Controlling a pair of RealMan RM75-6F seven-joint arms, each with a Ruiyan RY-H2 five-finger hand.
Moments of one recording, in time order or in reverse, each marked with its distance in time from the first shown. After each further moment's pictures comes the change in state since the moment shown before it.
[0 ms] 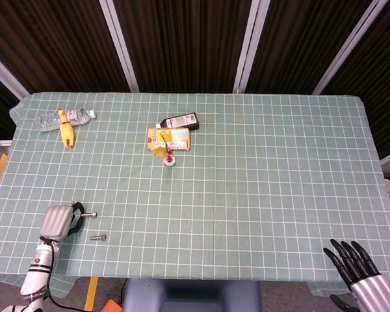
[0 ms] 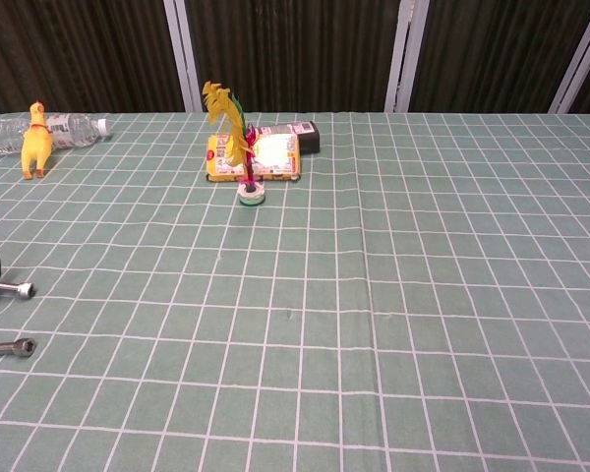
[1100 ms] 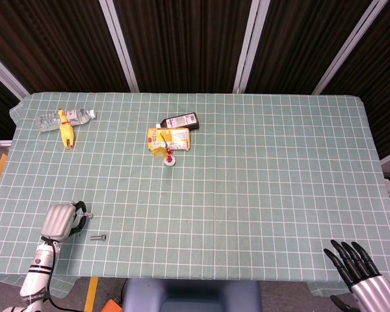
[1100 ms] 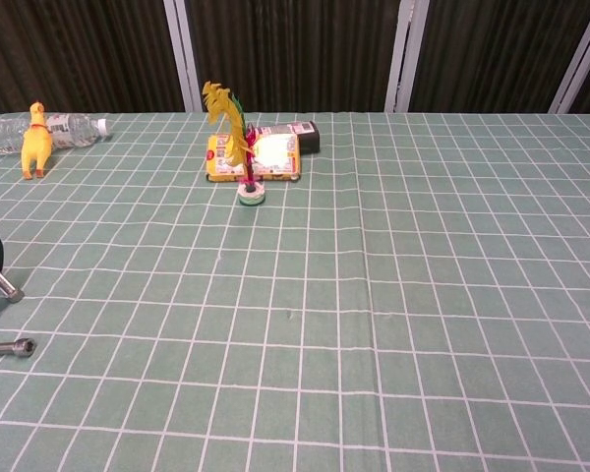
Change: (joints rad) left arm -0.005 0.061 0.000 -0.141 -0.005 0.019 0.106; right arm -0.001 0.002 -0.002 0.002 -0.004 0.003 0.005
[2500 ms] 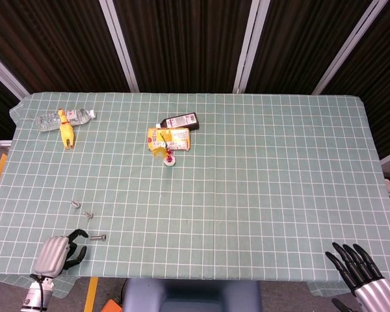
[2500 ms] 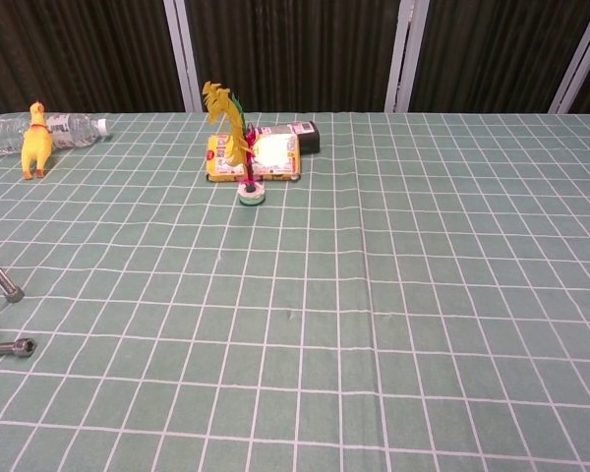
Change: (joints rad) left arm 0.195 0.022 0.136 -0.130 0.125 0.177 -0.207; right arm -0.005 0.009 -0.009 0.022 -0.022 0.029 0.033
